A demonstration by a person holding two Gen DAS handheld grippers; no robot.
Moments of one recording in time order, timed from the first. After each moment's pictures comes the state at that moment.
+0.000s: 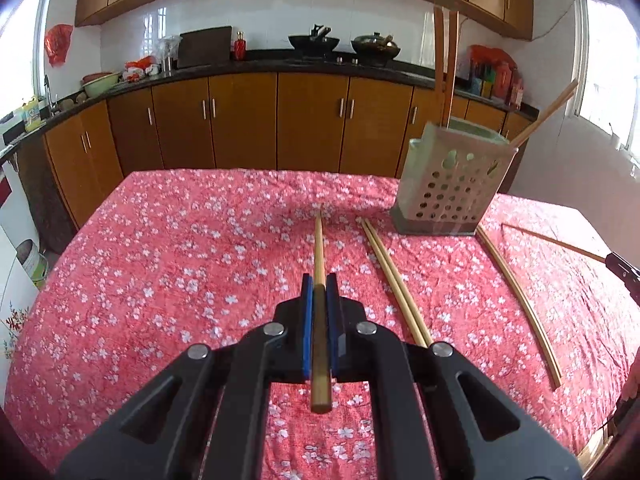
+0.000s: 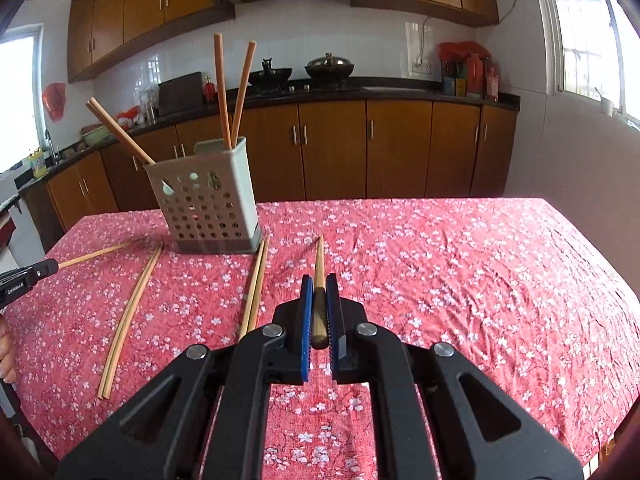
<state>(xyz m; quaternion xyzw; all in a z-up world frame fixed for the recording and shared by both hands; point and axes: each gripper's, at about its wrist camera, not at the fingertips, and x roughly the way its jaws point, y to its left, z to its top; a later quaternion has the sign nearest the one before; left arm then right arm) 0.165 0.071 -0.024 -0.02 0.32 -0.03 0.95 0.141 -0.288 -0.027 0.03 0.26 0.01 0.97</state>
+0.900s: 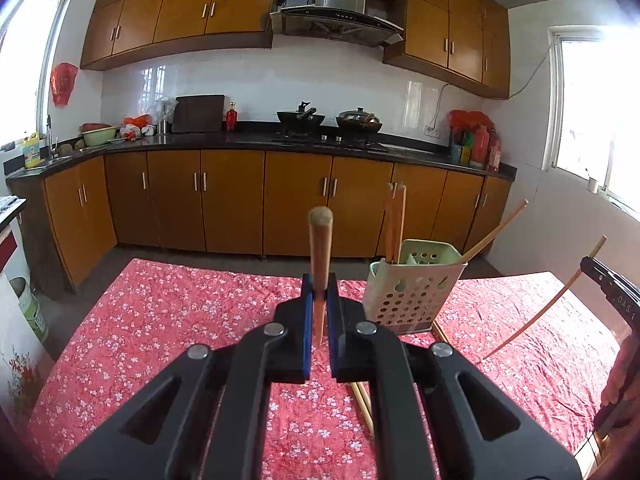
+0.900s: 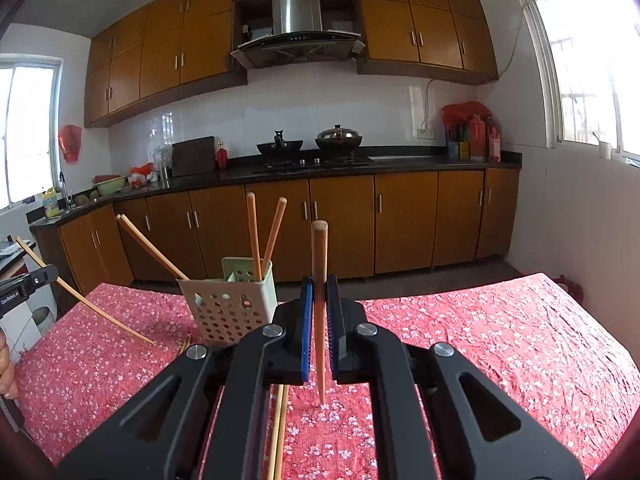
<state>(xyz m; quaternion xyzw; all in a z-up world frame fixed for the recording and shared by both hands) 0.152 0.059 0.073 -0.04 0.21 -0.06 0.98 0.144 -0.280 0.055 0.04 0.14 0.02 0.99</state>
